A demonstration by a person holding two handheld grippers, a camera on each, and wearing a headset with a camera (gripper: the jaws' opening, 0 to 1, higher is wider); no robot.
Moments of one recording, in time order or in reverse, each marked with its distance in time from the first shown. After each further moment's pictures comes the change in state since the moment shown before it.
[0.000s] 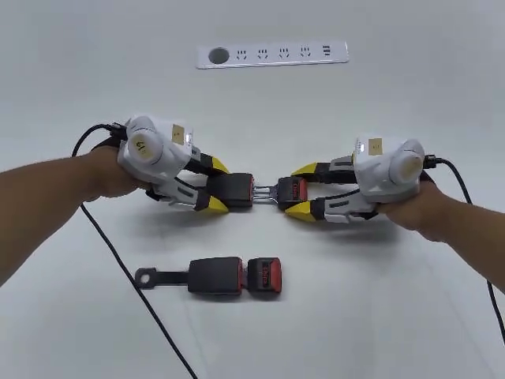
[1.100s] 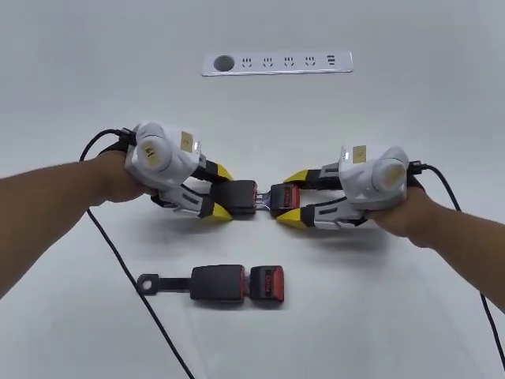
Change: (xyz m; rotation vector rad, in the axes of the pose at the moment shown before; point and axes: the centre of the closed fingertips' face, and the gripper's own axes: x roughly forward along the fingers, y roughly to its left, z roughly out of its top) left arm 0.001 -0.001 -0.001 0.010 0.025 -0.006; right arm 0.019 0.003 0.009 -0.019 0.043 0.001
